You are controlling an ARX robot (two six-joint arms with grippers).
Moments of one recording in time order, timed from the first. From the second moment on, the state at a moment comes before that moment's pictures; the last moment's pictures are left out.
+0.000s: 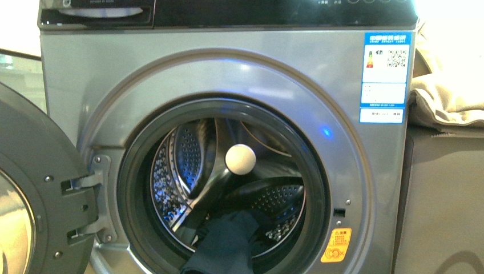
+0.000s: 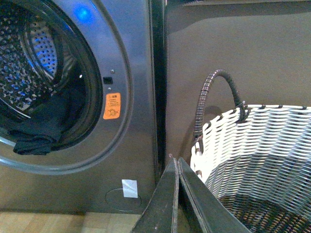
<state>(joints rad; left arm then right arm) 0.00 0.28 0.01 0.28 0.00 0.00 0.00 0.00 0.01 0.00 0.00 0.00</state>
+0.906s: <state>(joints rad) 0.00 0.00 0.01 0.00 0.00 0.00 0.00 0.00 0.01 0.00 0.00 0.00</state>
